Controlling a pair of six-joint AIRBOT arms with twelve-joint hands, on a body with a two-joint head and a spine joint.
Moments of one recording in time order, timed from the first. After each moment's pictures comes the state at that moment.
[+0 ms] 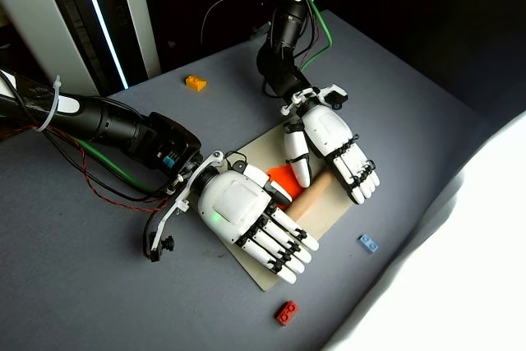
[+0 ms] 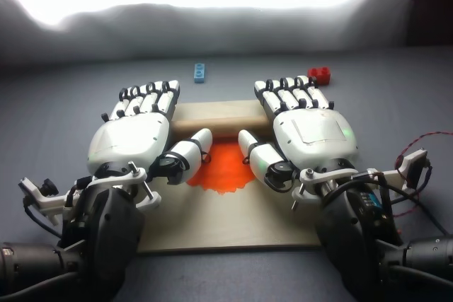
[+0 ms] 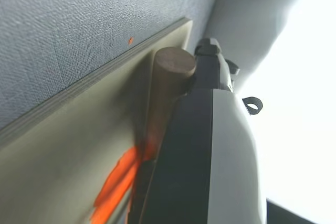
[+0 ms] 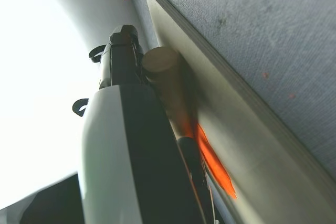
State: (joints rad) left arm 0.72 -1.44 1.28 -0.96 -1.09 1.43; right arm -0.65 -1.69 1.40 0.92 1.10 -1.56
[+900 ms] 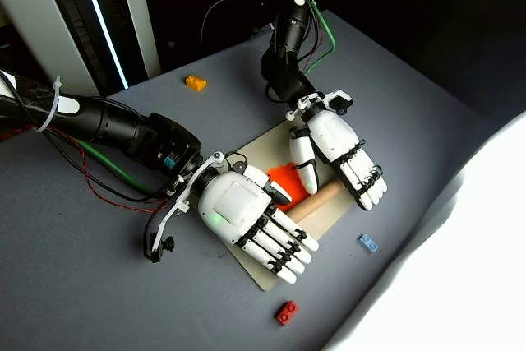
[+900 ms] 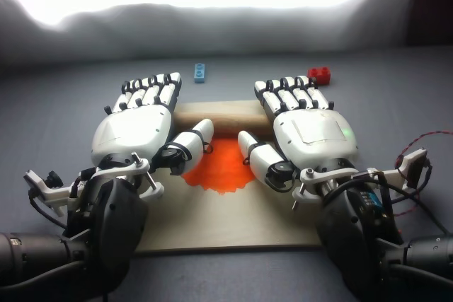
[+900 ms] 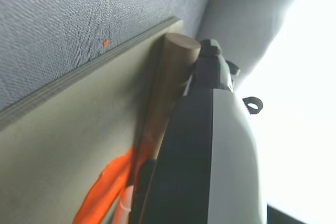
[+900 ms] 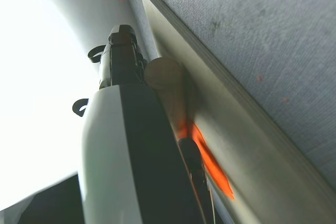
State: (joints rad) left arm 0.70 -1.46 1.32 -0.96 -1.07 1.42; right arm -0.65 -1.69 1.40 0.92 1.09 -1.56
